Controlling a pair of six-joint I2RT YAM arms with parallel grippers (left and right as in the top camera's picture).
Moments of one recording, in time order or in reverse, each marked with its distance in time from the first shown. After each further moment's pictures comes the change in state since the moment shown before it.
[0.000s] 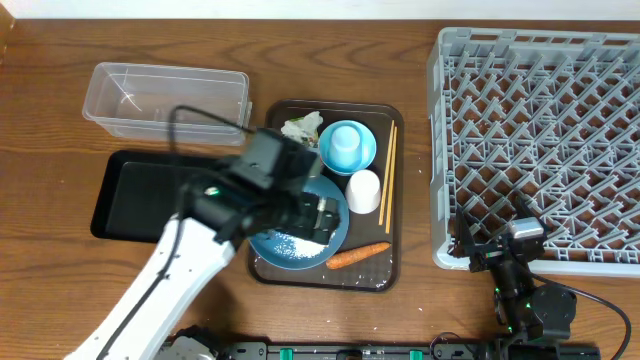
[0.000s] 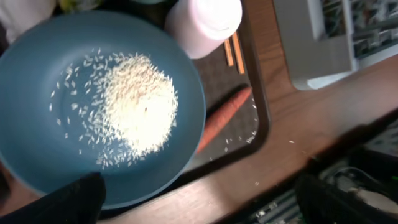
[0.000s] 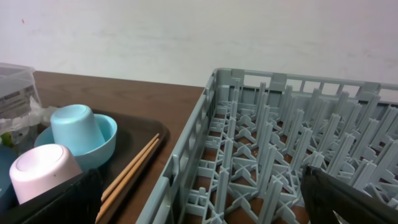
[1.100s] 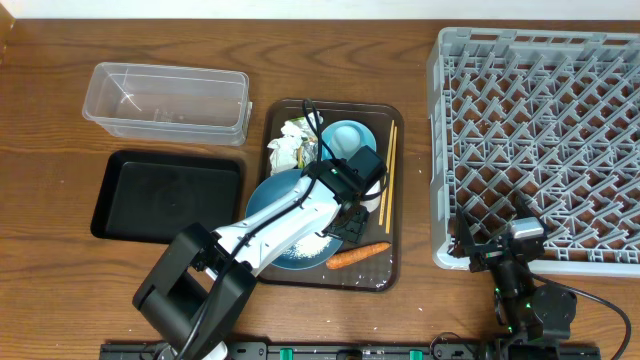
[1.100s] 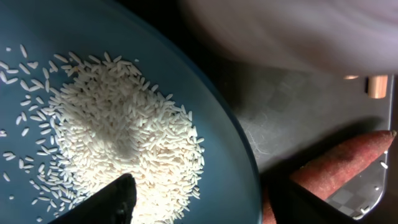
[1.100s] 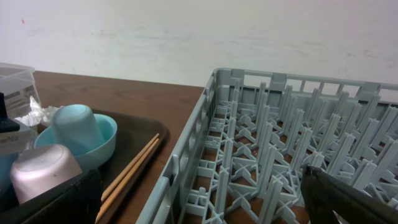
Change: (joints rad) left arm -0.204 0.502 0.000 0.185 -0.266 -0.149; right arm 0.000 0.000 0.000 0.000 0.000 0.000
